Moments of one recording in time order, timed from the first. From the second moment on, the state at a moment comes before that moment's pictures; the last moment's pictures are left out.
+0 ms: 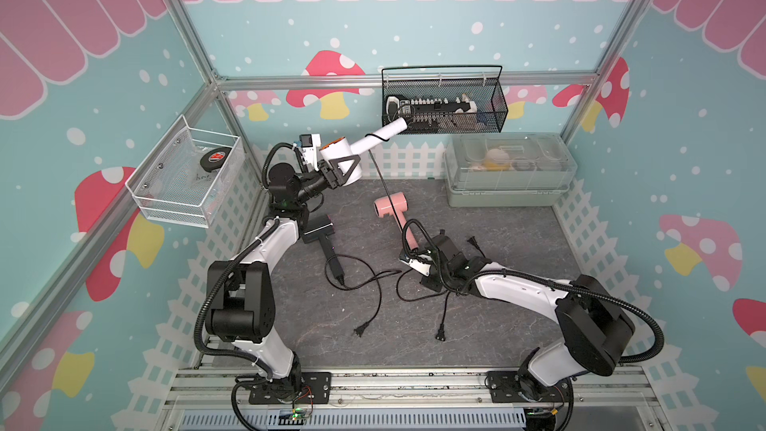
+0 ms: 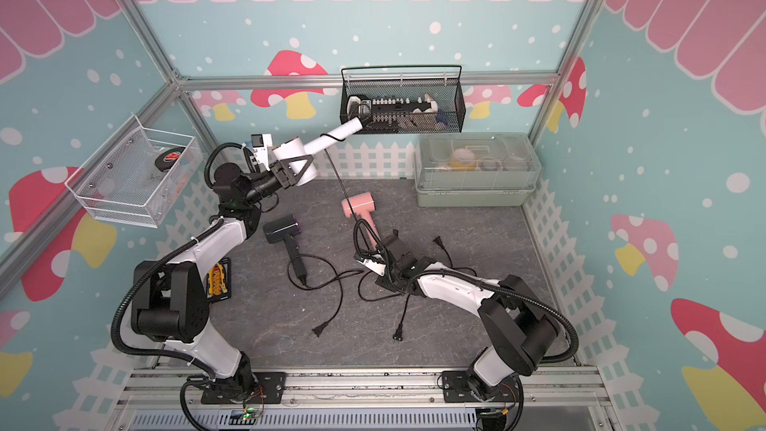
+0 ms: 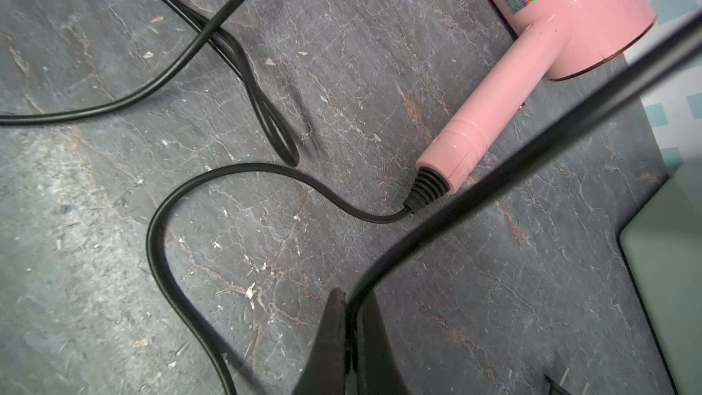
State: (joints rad) left arm -0.02 1.69 1.23 0.73 0.87 -0.81; right arm 0.75 1.56 0.89 -0.24 0.06 -0.52
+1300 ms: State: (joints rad) left arm -0.28 1.60 1.31 -0.04 0.66 -0.15; right arm 0.72 1.16 1.21 -0.64 0.40 -0.69
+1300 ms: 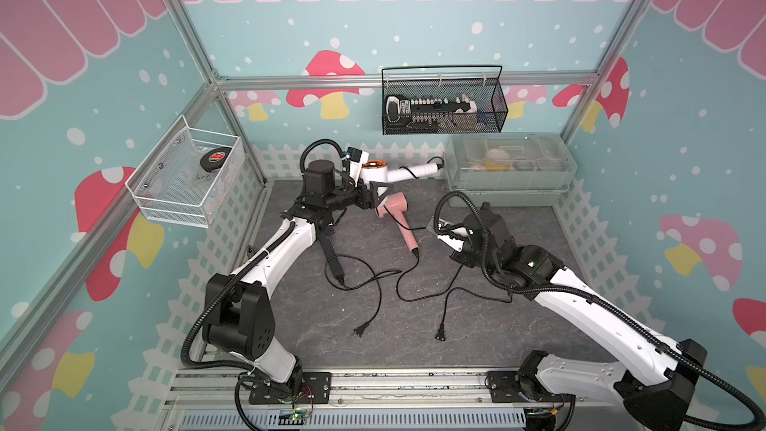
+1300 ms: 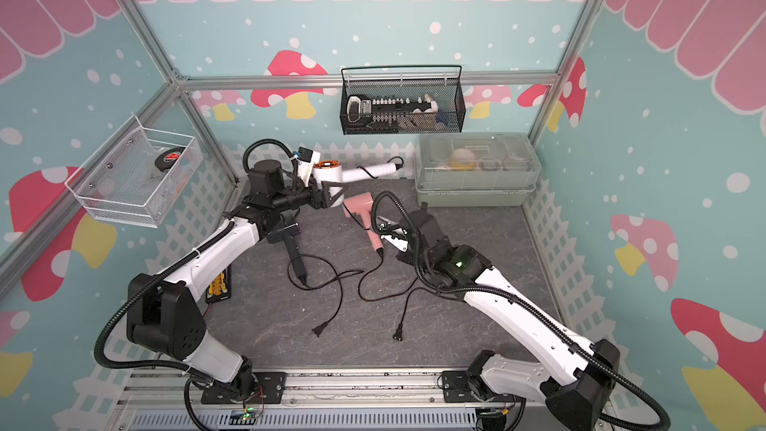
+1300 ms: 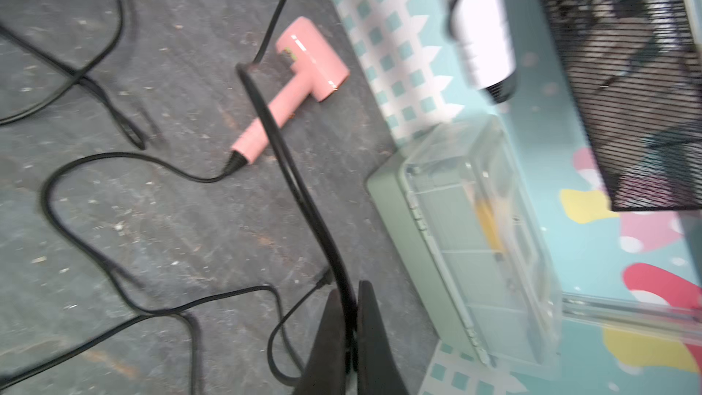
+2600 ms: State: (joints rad) left arm -0.43 1.53 1.06 0.41 1.05 -0.47; right arm 0.13 1.61 1.49 -0.54 -0.23 -0.64
